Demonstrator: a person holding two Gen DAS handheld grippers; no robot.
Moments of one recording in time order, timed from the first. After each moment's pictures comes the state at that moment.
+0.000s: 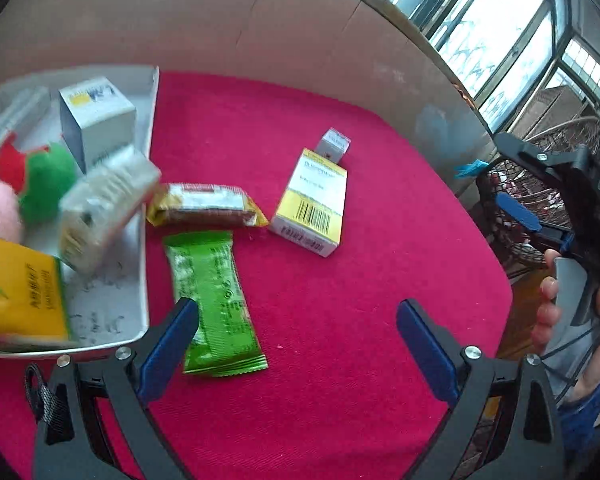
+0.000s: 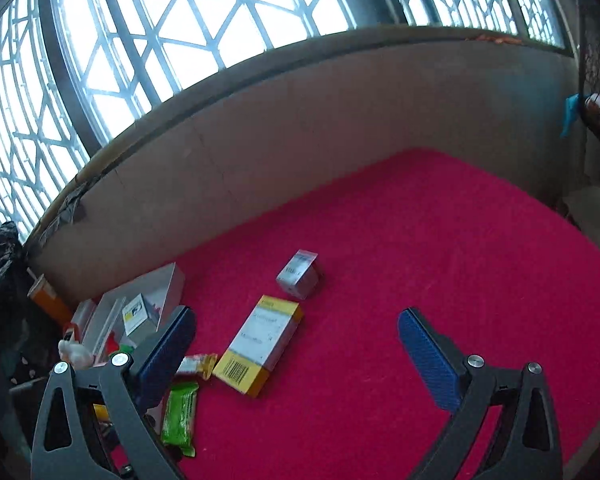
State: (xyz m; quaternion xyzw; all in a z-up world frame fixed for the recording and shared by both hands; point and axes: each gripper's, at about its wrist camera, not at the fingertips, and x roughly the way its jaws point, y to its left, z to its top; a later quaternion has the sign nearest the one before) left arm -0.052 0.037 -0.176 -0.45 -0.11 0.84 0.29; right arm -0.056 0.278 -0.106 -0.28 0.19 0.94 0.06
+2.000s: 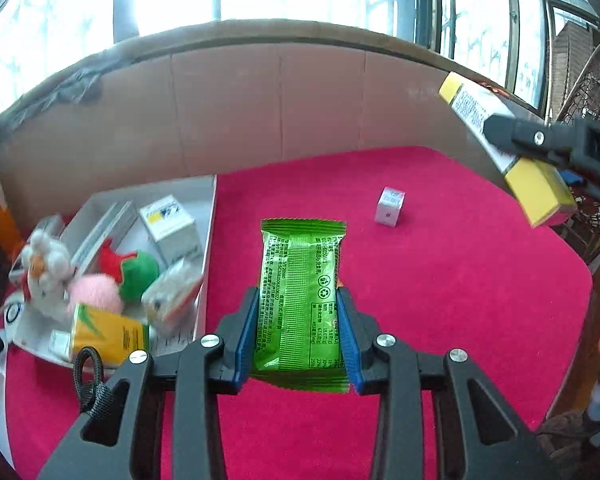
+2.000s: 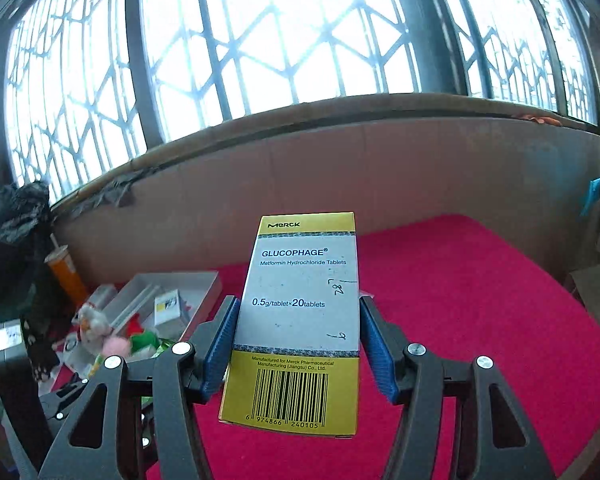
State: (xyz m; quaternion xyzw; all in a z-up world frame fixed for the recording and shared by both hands) left arm -0.005 0.030 -0.124 -0.33 0.05 0.93 0.16; right arm -0.030 0.198 -0.074 -0.23 0.09 0.97 0.01
